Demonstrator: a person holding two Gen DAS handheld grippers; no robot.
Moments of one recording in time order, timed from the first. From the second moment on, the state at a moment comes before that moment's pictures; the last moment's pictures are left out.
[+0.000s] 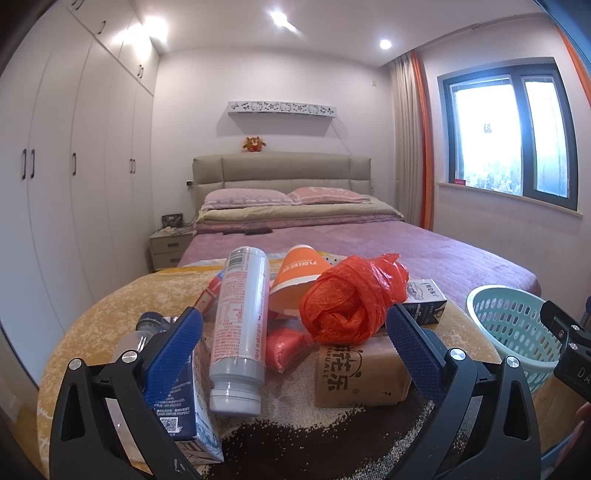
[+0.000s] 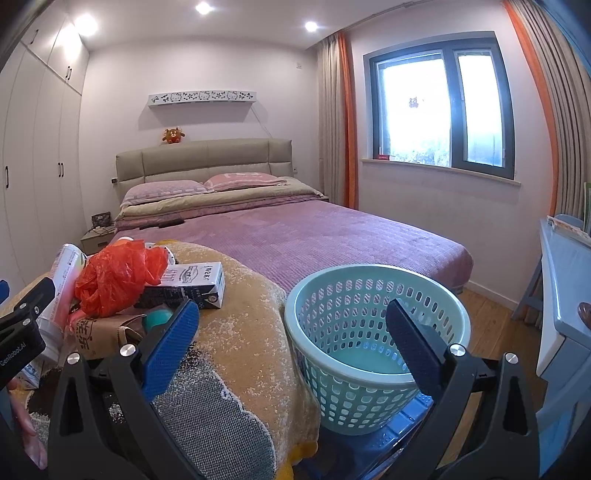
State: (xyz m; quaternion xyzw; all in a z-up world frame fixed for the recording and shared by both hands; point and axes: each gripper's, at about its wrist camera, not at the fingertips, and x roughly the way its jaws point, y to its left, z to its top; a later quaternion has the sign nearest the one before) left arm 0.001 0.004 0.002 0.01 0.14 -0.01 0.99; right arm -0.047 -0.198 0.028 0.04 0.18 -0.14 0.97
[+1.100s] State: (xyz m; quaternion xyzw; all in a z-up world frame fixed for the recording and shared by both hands) left arm -0.014 0.019 0.012 0.03 0.16 -0.01 0.99; right arm -0.044 -0.185 0.036 0.05 0.19 -0.10 0.98
